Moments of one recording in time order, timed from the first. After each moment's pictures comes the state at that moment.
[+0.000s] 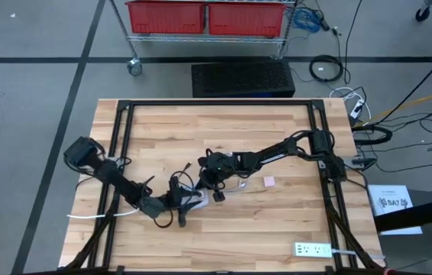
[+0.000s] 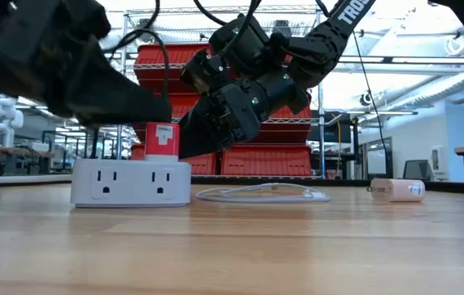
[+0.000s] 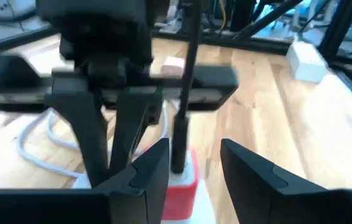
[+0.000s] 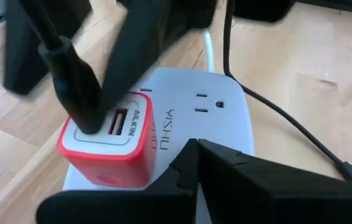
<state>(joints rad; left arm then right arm) -0.60 1.68 0.45 0.92 -0.76 -0.31 0.00 2.13 1.24 0.29 -0.31 -0.22</state>
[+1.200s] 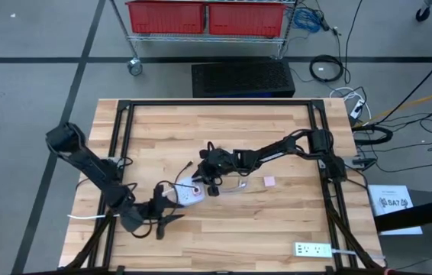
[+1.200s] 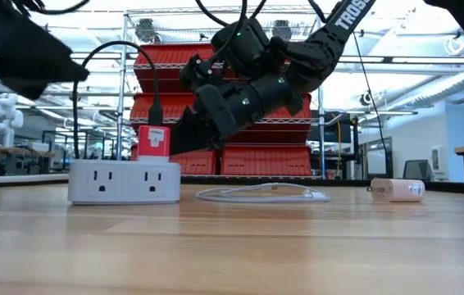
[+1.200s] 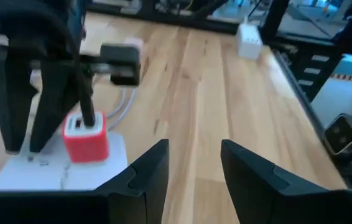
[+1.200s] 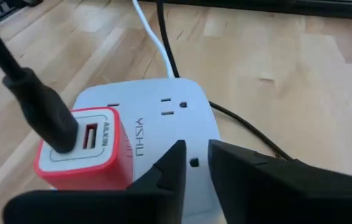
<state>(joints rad) -0.85 1.38 0.45 0.47 -0.82 -0.51 -0.02 2.13 1.24 0.39 -0.20 -0.09</state>
